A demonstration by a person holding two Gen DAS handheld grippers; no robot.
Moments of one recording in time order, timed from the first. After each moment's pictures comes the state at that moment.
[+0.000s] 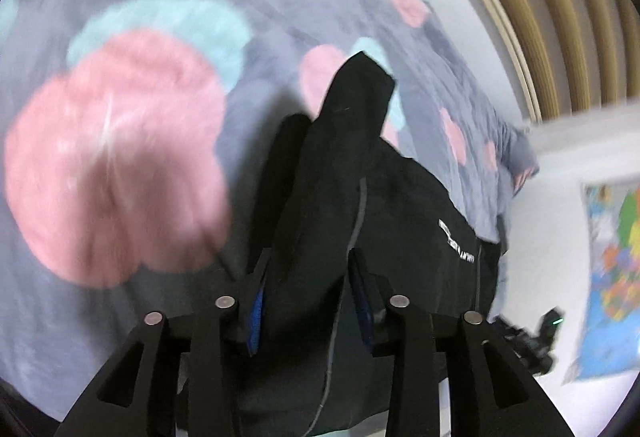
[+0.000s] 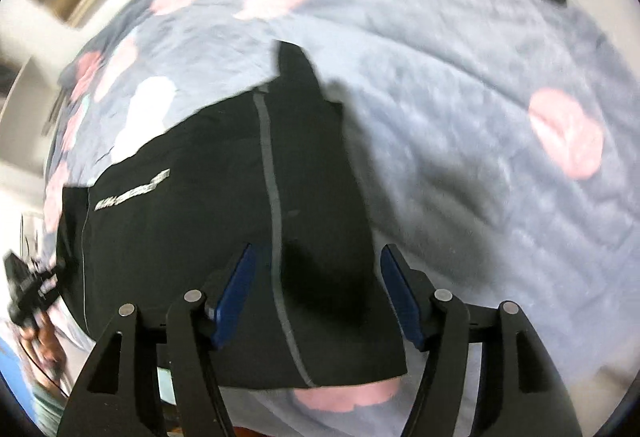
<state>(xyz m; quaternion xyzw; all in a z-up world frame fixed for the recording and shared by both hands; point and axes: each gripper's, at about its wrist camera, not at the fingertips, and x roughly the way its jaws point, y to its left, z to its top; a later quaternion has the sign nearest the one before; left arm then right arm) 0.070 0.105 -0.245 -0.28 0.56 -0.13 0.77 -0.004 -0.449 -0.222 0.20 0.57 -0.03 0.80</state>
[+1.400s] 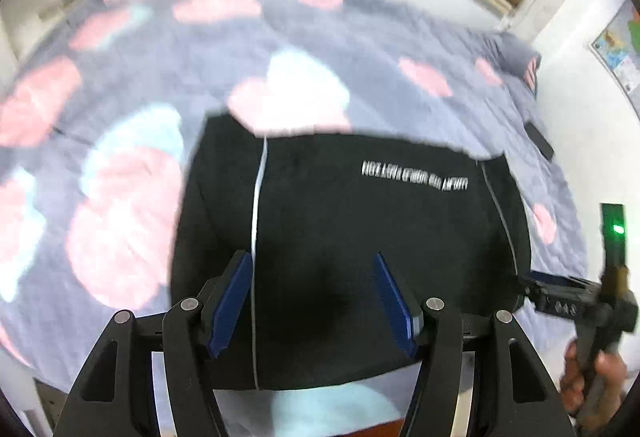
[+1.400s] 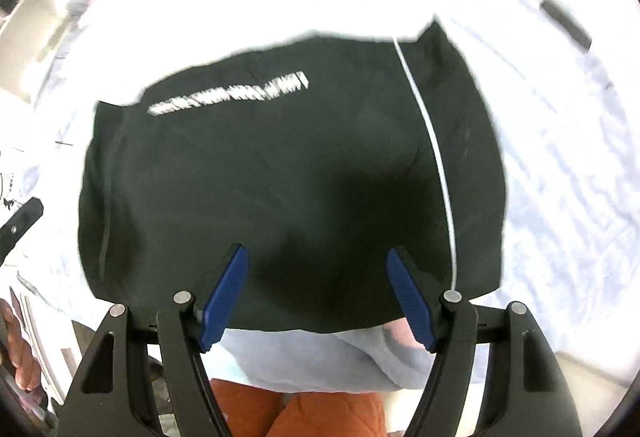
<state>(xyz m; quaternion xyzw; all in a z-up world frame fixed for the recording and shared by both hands) 0.016 0.006 -0.135 -0.04 0.52 -0.12 0.84 -0.024 -0.296 -0.180 0.10 0.61 -0.04 0.79</state>
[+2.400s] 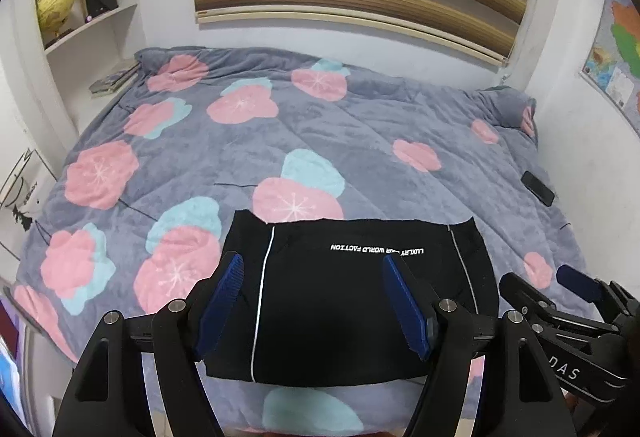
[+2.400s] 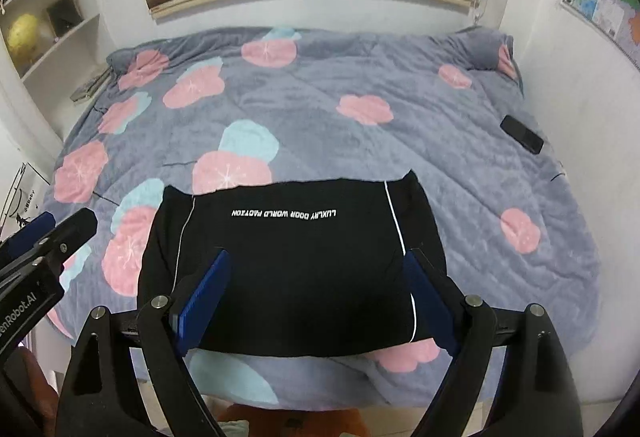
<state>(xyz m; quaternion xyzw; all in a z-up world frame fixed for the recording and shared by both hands) -0.040 -0.046 0.002 -0.01 0.43 -0.06 0.90 -0.060 -0.245 -0.021 0.05 0.47 -0.06 0.88</state>
